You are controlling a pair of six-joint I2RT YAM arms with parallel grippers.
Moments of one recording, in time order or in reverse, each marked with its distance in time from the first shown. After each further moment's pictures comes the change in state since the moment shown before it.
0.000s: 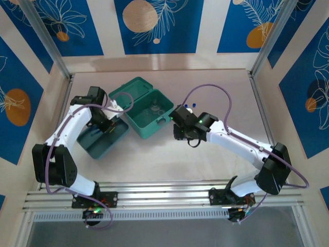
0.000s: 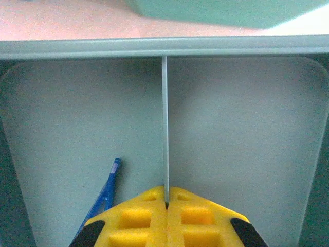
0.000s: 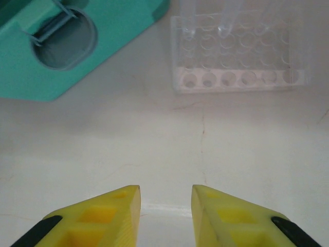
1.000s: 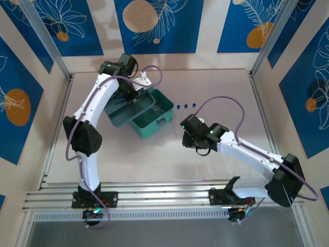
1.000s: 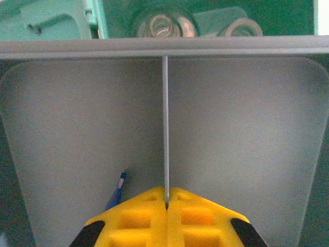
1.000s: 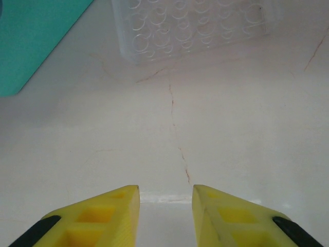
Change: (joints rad) left arm -0.261 0.527 0.890 -0.253 -0.040 -0.009; right arm -0.041 -0.170 -0.239 0.077 -0.045 0.119
